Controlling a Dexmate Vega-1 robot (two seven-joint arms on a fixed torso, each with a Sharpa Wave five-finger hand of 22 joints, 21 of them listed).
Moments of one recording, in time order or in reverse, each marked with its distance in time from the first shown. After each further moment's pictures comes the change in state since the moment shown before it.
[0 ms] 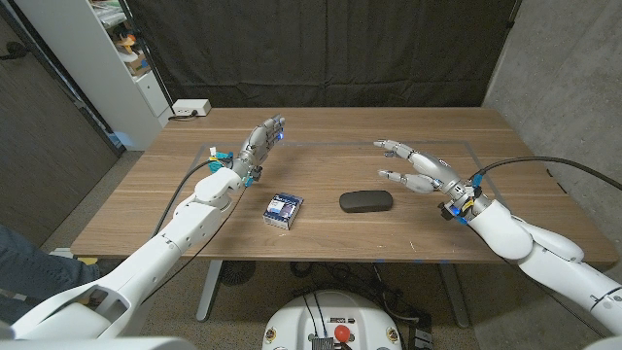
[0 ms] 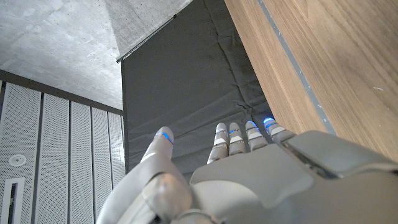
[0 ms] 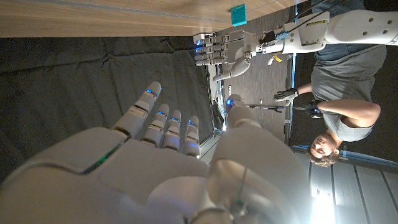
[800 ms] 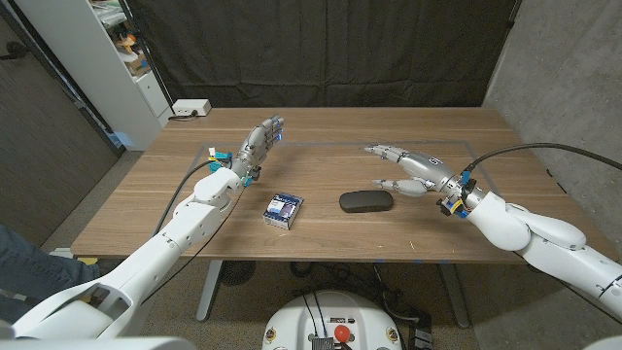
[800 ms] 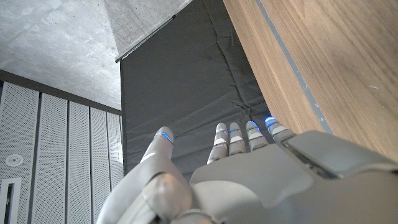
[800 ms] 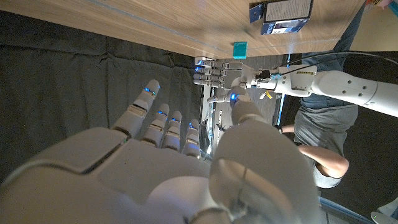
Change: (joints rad) left arm -0.011 -0.010 -0.004 0.032 -0.012 -0.007 -0.015; left_hand 0.000 0.000 -0.001 -0.001 0.000 0.005 -0.005 0.000 0.000 -0.003 0.014 0.000 0.000 0.003 0.013 0.000 0.000 0.000 0.007 0.000 0.000; right arm 0.041 -0.099 -0.048 -0.068 -0.099 -0.116 0.035; right_hand 0.034 -0.048 0.001 -0.001 0.007 -0.080 -0.013 -0.008 0.000 -0.007 -0.007 0.000 0.000 -0.004 0.025 0.000 -0.007 -0.004 0.046 0.000 0.000
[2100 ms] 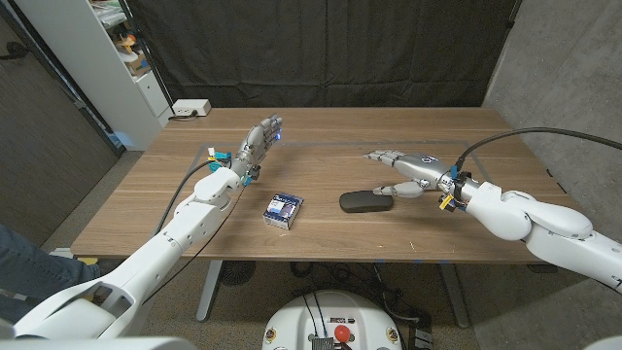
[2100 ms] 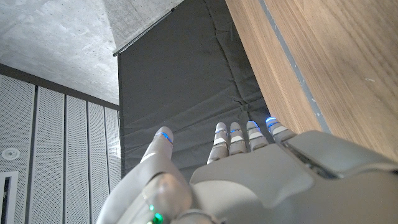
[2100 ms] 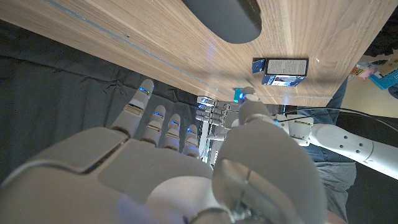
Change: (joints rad) left arm -0.009 -0.010 -0.001 0.017 -0.004 -0.002 0.004; left_hand 0.000 0.000 -0.003 -0.003 0.000 0.009 0.002 0.000 0.000 0.006 0.005 0.005 0.000 0.005 0.005 0.000 0.000 -0.003 0.003 0.004 0.000; right arm 0.005 -0.130 -0.039 -0.144 -0.018 -0.246 0.127; right_hand -0.021 -0.050 -0.018 0.018 0.019 -0.057 0.032 0.005 0.000 -0.065 0.047 -0.006 0.002 -0.043 0.053 -0.012 0.000 -0.039 0.075 -0.009 0.000
